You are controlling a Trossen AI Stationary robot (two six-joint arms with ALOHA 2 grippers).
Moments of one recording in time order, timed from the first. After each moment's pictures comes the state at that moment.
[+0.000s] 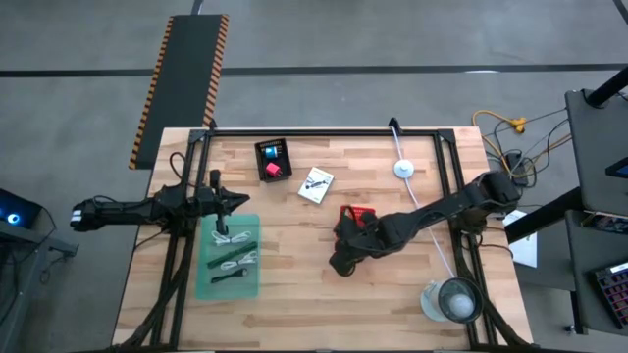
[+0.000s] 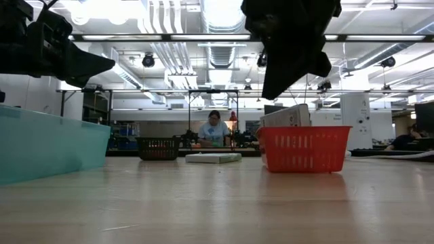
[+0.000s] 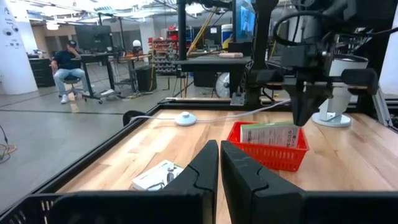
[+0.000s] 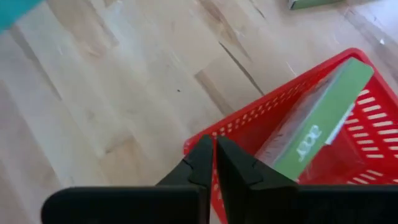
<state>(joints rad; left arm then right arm) 0.02 0.11 0.01 0.10 -0.19 0.04 0.32 1.77 1.30 -0.71 0.34 0.93</state>
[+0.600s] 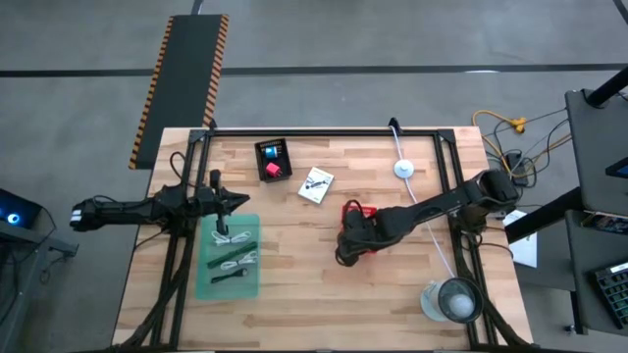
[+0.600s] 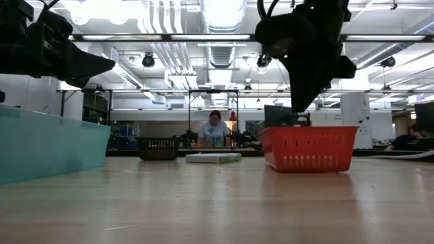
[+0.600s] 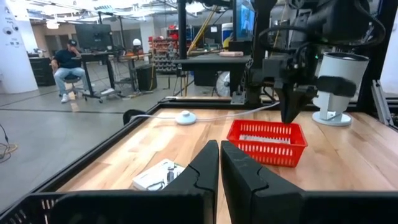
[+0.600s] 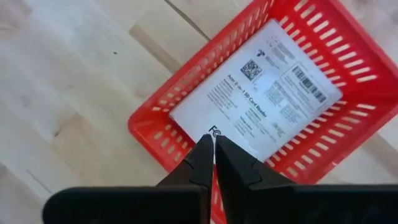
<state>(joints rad) 0.02 0.12 0.01 0.10 -0.19 0.04 0.27 1.76 1.30 -0.91 0.23 1.12</state>
